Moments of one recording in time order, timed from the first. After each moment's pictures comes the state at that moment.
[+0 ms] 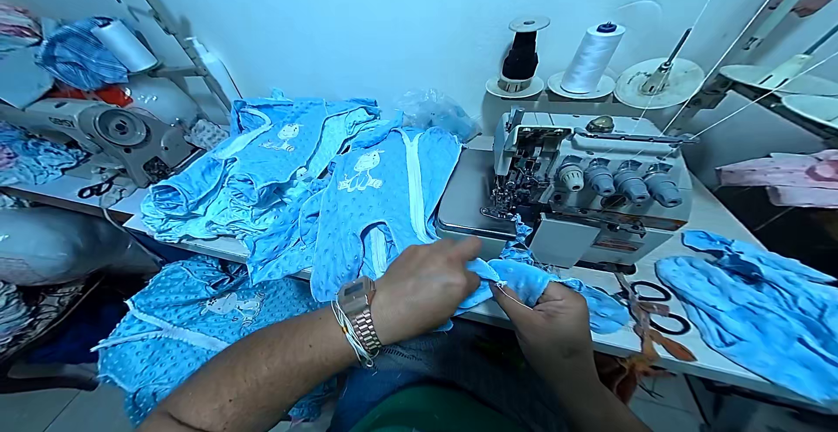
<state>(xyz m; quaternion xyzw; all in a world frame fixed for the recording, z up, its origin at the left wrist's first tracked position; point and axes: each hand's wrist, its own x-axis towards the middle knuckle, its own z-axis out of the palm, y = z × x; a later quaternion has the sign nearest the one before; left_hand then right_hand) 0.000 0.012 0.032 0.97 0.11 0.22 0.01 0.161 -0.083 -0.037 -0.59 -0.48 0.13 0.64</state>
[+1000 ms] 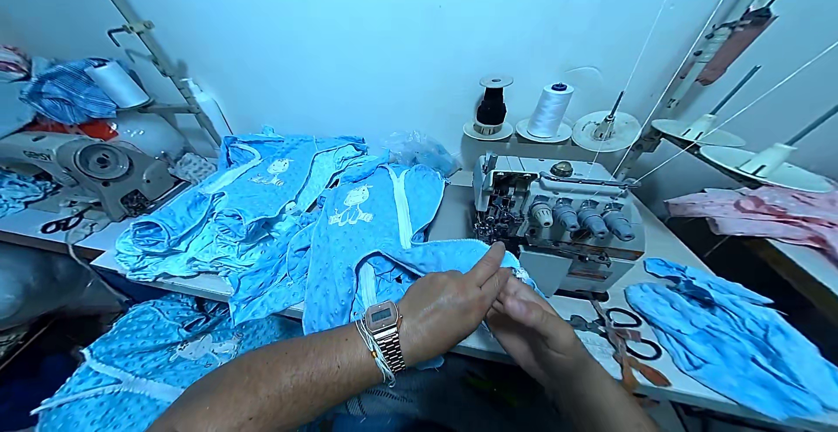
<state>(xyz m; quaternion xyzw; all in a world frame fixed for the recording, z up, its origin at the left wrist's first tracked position) 0.034 0.015 0.036 0.97 0.12 0.21 -0.02 0.179 -0.063 -0.001 -0.23 -0.49 0.55 0.64</state>
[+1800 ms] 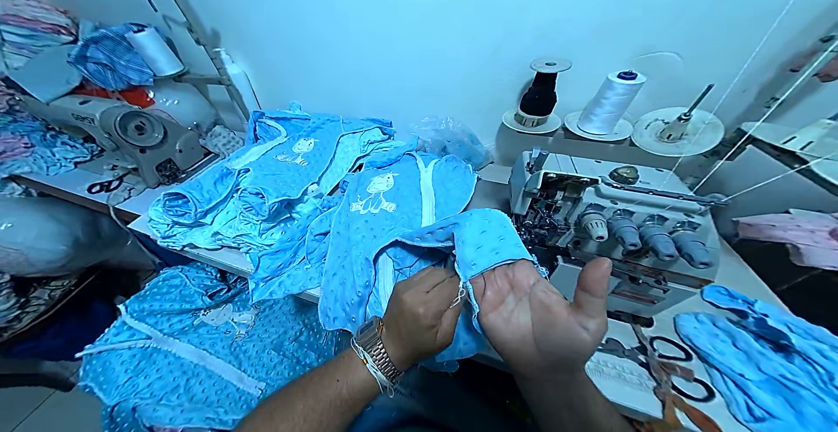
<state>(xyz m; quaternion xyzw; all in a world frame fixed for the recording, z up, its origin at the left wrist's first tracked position) 0.004 0.036 -0.030 0.83 0.16 0.54 0.06 0.146 -0.022 0.007 -0.04 -0.27 0.62 0.74</state>
